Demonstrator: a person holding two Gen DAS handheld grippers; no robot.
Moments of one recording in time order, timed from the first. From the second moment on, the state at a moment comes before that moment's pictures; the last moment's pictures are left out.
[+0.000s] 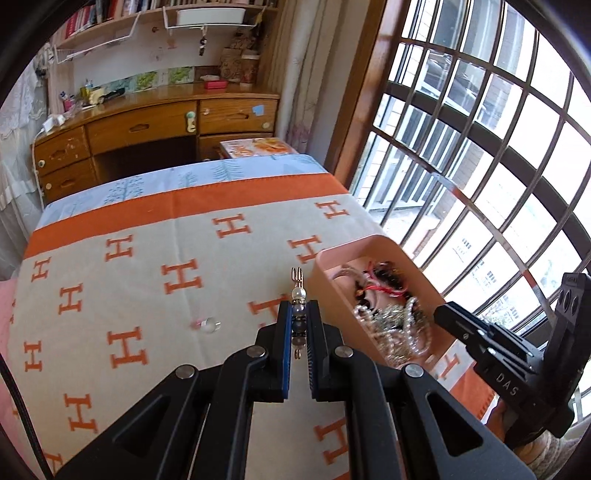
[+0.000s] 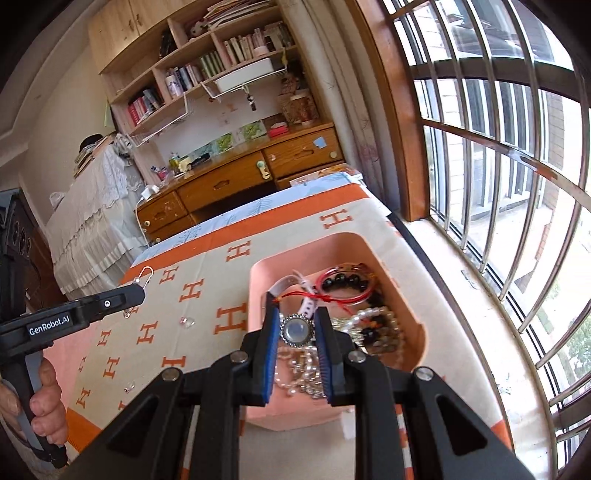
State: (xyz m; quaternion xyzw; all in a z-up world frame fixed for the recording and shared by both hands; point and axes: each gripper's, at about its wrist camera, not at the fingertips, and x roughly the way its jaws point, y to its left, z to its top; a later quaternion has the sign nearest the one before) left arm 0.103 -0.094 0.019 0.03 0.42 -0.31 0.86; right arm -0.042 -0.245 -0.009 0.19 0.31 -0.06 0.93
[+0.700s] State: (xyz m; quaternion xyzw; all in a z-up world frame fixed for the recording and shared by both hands) left arm 0.139 -0.184 -0.026 0.01 0.47 -0.33 0.82; right arm 0.024 -0.302 -0.017 0.26 0.36 -0.03 0.90
